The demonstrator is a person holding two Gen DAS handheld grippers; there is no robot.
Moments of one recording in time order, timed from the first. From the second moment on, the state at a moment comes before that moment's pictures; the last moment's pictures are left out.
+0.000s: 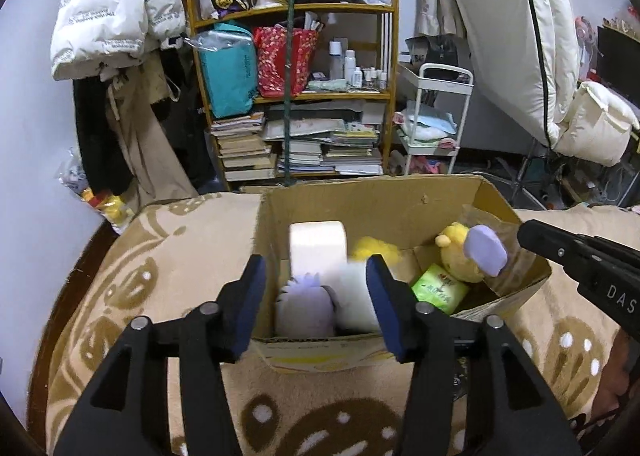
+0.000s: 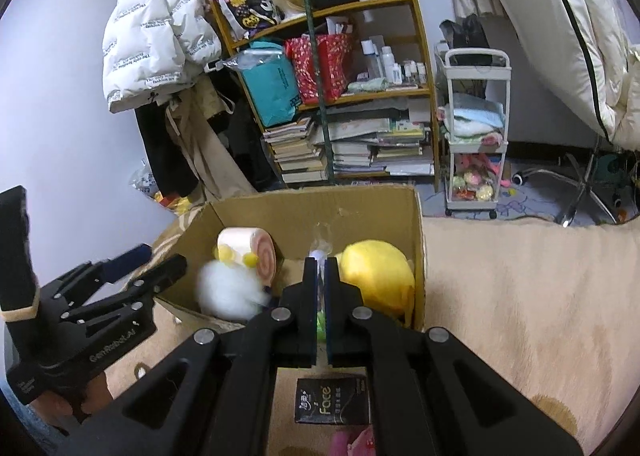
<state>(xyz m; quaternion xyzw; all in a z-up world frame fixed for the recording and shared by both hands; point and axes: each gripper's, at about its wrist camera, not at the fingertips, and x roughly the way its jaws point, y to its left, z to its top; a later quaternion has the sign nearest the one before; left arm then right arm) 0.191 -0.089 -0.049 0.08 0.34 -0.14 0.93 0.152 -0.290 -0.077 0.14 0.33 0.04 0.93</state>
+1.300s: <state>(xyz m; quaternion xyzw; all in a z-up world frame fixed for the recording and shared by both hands) 0.105 -0.053 -0.033 0.08 0.39 -0.10 0.91 0.068 -0.304 -0.065 0.15 0.36 0.00 0.92</state>
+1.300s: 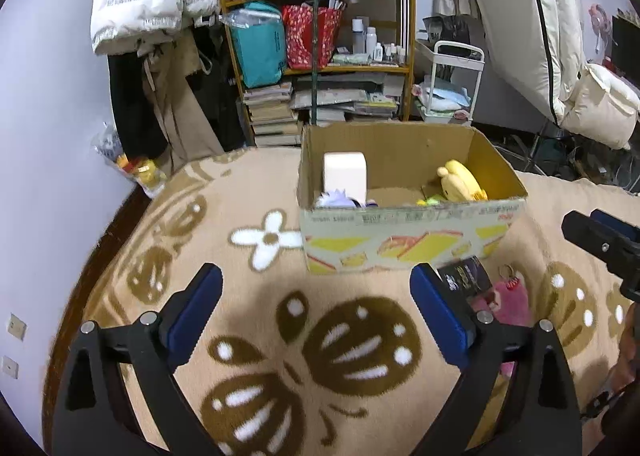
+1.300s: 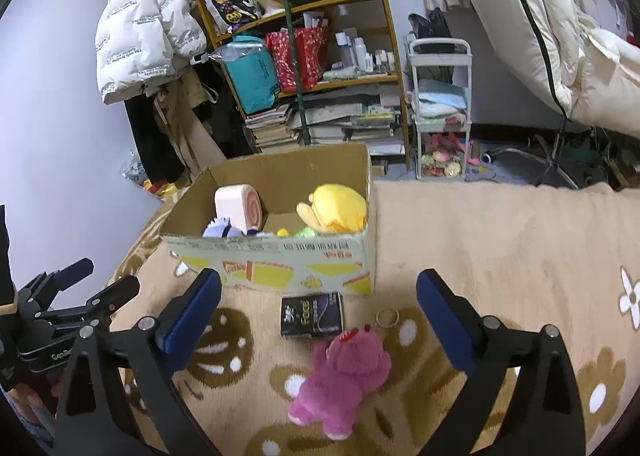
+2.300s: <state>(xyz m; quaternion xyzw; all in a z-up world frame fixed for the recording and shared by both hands) 0.108 -0.091 -0.073 0.10 0.41 -0.13 0.90 0.083 -0.327 -0.118 0.19 0.46 -0.04 0.87</state>
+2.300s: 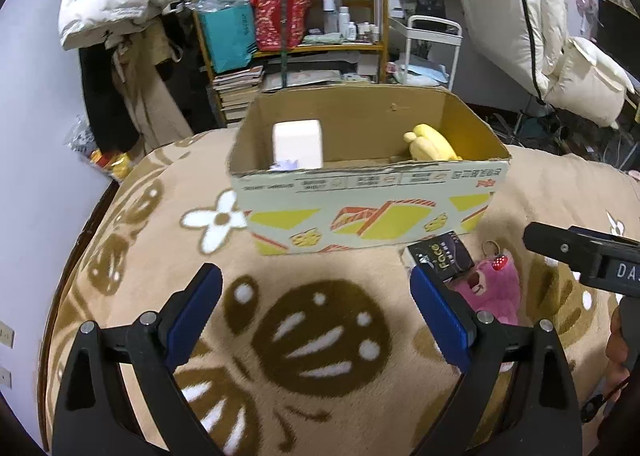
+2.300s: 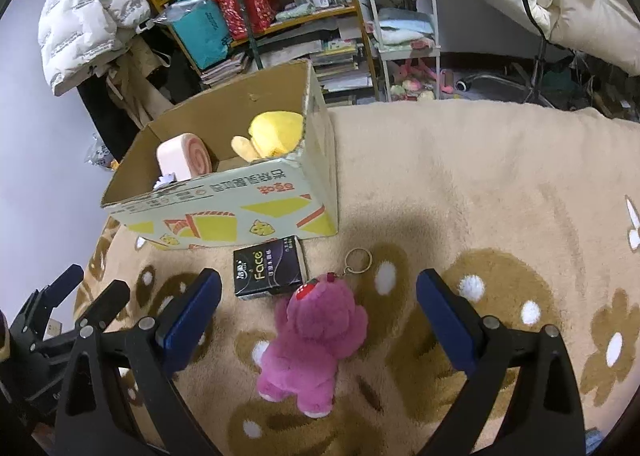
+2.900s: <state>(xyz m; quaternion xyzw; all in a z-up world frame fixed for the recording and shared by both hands) 0.125 -0.145 -0.116 0.14 0.43 -0.22 0.87 0.107 -0.330 -0.169 0.26 0.55 -0.01 0.80</state>
